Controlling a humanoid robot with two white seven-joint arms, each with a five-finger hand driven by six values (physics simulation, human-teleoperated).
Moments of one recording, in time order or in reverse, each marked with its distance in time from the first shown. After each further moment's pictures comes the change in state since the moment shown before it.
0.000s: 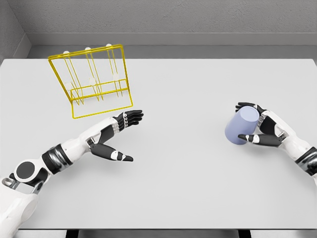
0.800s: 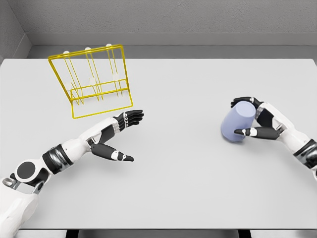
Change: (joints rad) left arm 0.000 -0.004 0.000 0.001 0.000 0.000 0.000; right arm -0.037 -0.004 -0.009 -0.048 0.040 -0.013 -0.002
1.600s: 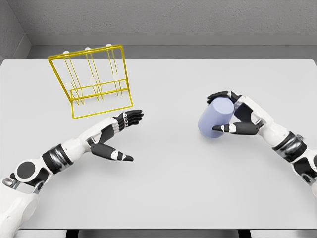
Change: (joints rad) left arm -0.002 0.000 0.000 0.005 0.000 0.000 0.000; right arm -0.038 0.075 0.002 -0.116 0.068 0.000 -0.007
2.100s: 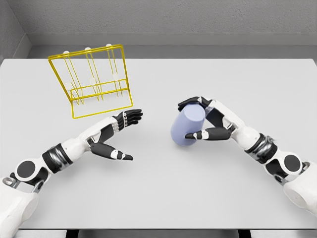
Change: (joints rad) left arm -0.008 -0.007 0.000 0.019 0.000 0.001 0.000; right arm -0.006 0.137 0.006 -0.032 0.097 0.023 0.001
